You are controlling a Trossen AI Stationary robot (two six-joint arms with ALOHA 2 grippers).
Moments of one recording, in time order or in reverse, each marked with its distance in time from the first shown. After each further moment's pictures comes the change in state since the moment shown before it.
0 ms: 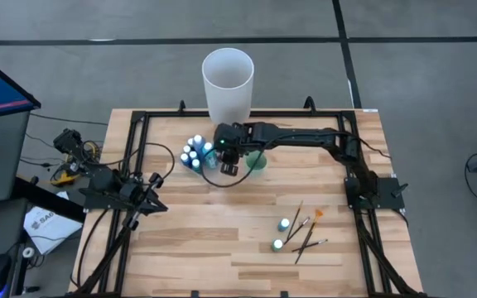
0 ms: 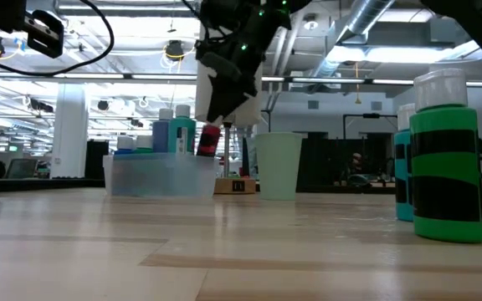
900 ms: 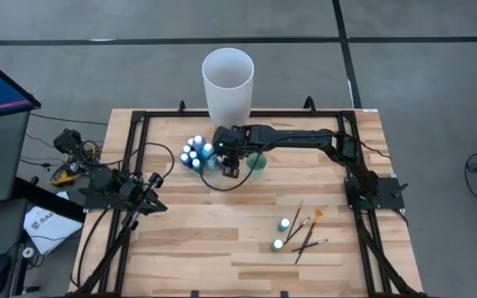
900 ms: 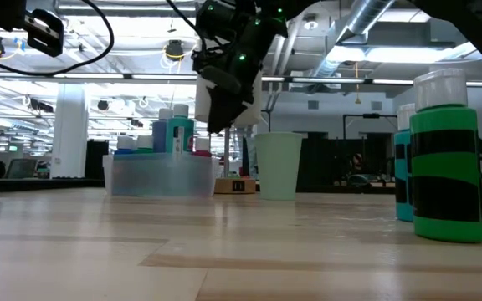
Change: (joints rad) left arm 0.000 0.001 0.000 0.012 0.001 0.000; right arm 0.004 0.027 0.001 -0.003 0.003 -0.044
